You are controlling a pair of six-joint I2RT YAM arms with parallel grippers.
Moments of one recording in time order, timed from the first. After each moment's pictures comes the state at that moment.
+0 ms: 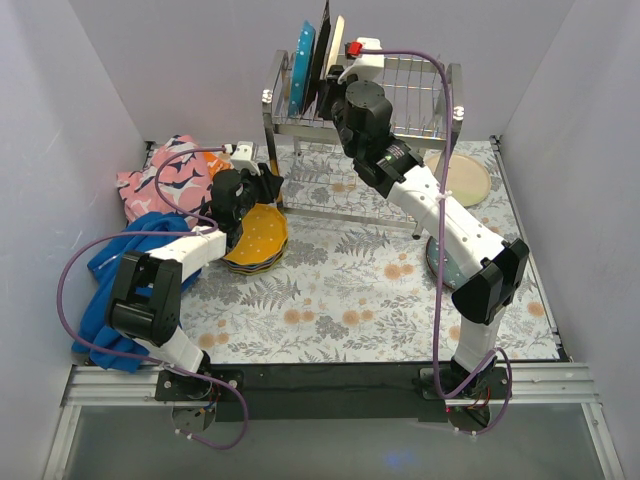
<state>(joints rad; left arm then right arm) -0.30 1.60 0.92 0.56 0.14 -0.27 0.75 1.84 2.03 -0.06 0.48 0.23</state>
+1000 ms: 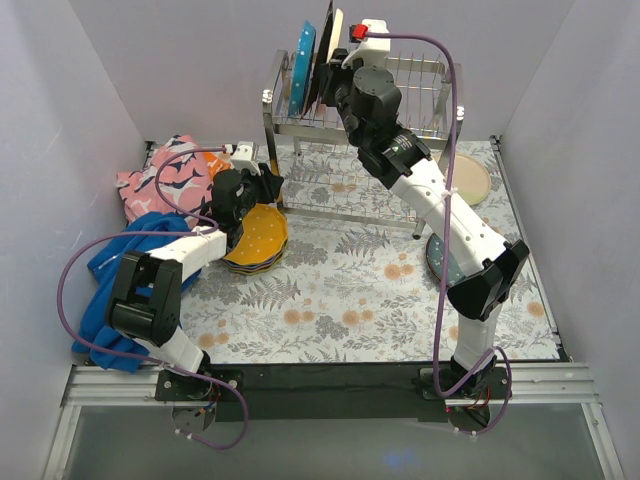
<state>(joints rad) -0.30 1.61 0.92 0.56 0.13 -0.27 0.74 1.87 2.18 -0.13 0.46 0.19</state>
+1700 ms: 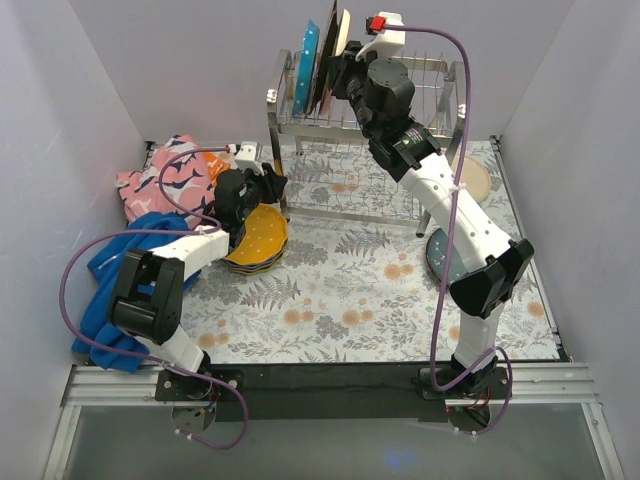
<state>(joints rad) -0.31 1.62 0.93 0.57 0.13 -0.27 0.67 1.87 2.19 -0.13 0.38 0.25</state>
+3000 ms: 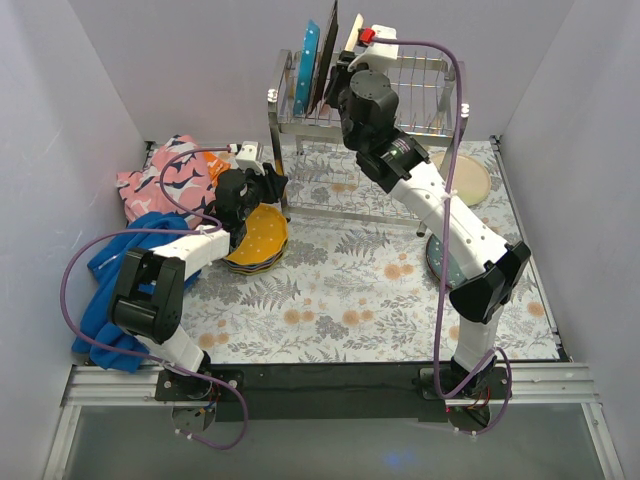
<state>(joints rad) -0.32 1.63 0.93 0.58 0.13 -0.27 0.76 1.86 2.15 -0.13 0.64 0.22</state>
